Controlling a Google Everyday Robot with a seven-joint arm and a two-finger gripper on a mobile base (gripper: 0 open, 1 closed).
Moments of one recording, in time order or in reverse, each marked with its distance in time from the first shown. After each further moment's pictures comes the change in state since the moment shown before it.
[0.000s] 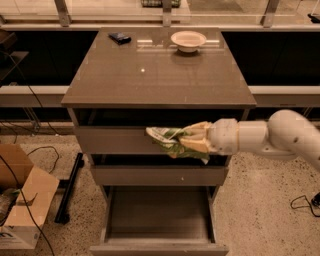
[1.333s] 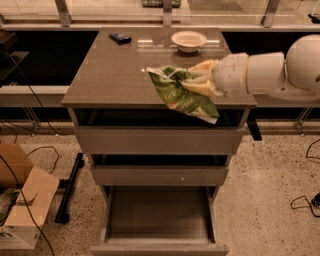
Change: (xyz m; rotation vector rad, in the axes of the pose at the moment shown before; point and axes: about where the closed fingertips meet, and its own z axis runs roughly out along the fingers) arm -0.144 -0.078 -0.034 0.157 0.116 -0.313
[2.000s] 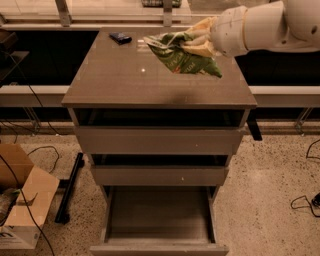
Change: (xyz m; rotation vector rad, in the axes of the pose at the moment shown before) arm -0.045 -0.081 0.002 0.061 0.088 -0.204
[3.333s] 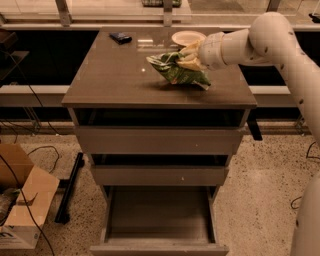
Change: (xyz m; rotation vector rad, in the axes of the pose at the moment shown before) arm 0.106 -0.013 0.082 -0.033 0.041 0.119
